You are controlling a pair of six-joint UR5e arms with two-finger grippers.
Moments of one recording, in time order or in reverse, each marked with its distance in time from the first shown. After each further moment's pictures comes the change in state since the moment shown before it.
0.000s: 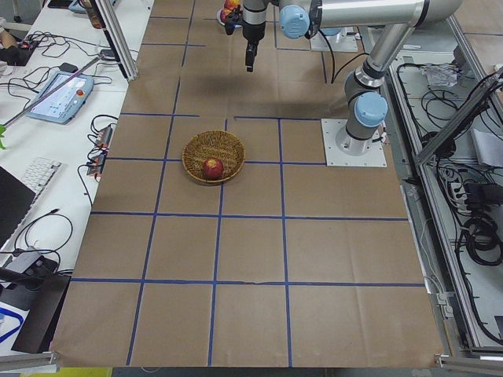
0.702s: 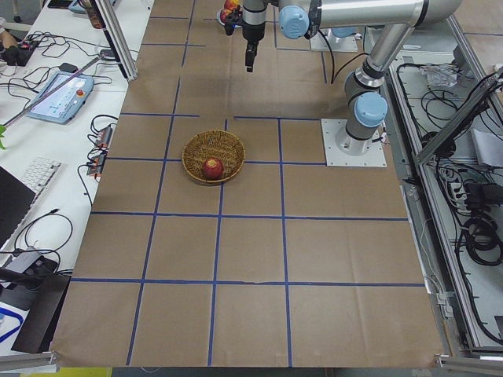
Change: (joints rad) left arm 0.000 0.001 -0.002 -0.001 0.000 -0.001; right arm 0.318 -0.124 -0.056 0.169 -0.002 0.402
